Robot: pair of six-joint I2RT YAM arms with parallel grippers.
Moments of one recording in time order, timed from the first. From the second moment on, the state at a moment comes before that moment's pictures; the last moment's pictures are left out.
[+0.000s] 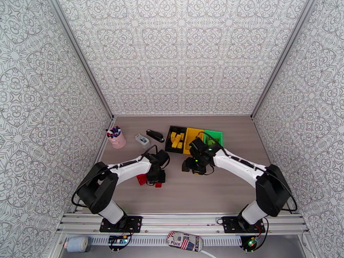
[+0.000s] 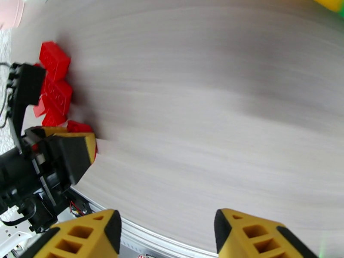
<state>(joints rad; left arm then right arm) -0.67 1.63 0.97 -0.79 0.07 -0.70 0.65 1.56 1.12 -0.79 -0.31 0.77</state>
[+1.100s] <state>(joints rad) -0.60 2.15 1.92 -0.70 0.36 -0.75 0.41 1.24 0.94 -0.77 -0.35 0.82</state>
